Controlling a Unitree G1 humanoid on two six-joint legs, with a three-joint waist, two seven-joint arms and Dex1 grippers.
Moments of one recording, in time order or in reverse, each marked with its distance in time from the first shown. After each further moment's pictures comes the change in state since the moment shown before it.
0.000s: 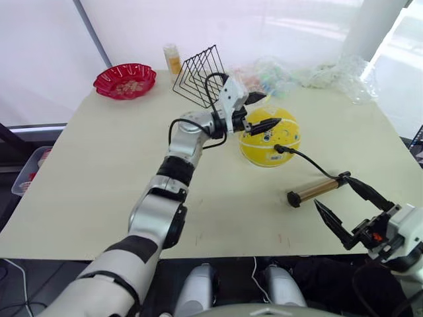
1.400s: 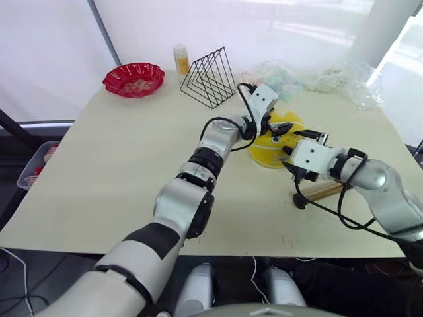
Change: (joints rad) left arm -0.133 -0.170 0.023 0.248 0.169 0.183 0.296; right arm -0.944 -0.325 0.541 0.307 -0.659 0.467 0.048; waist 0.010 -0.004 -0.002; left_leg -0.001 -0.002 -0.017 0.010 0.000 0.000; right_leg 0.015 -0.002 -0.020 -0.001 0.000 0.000
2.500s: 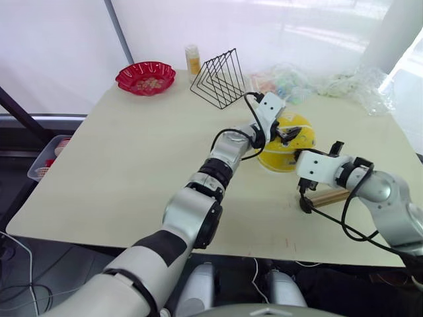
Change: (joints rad) left arm 0.073 -0.071 0.006 -0.002 0.018 -0.093 0.115; right arm 0.167 0.021 -0.114 -0.131 -0.116 0.022 0.055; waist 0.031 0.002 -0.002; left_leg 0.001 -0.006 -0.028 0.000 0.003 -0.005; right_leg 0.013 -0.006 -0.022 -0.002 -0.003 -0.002
